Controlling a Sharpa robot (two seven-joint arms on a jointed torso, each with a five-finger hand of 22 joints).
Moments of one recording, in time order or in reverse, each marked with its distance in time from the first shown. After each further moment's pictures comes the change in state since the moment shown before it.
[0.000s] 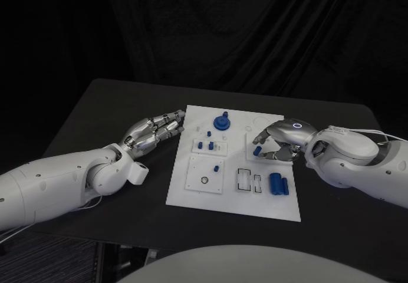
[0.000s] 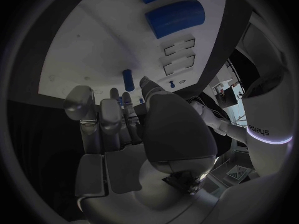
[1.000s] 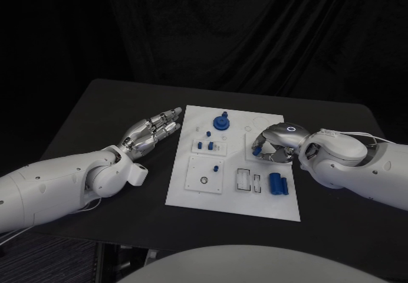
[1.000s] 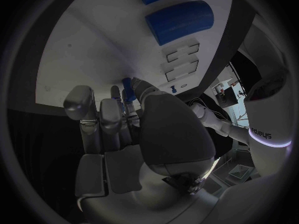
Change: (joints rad) left arm -0.009 -0.001 0.000 0.000 0.000 -0.027 0.016; left_hand -0.012 -0.012 -0.016 0.011 0.006 -0.051 -0.117 -0.007 -0.010 -0.013 -0.044 -0.039 -0.004 -0.019 -0.087 -0.005 -0.005 0.000 -0.033 -0.089 -0.012 -0.110; right arm -0.026 0.043 0.000 -0.051 0.010 0.000 0.007; right_hand 0.086 0.022 0.076 -0.076 0.112 0.100 0.013 0.032 0.008 0.108 -0.008 -0.093 -0.042 0.000 0.000 -0.008 -0.018 0.000 0.006 -0.006 -0.009 0.000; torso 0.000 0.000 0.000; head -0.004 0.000
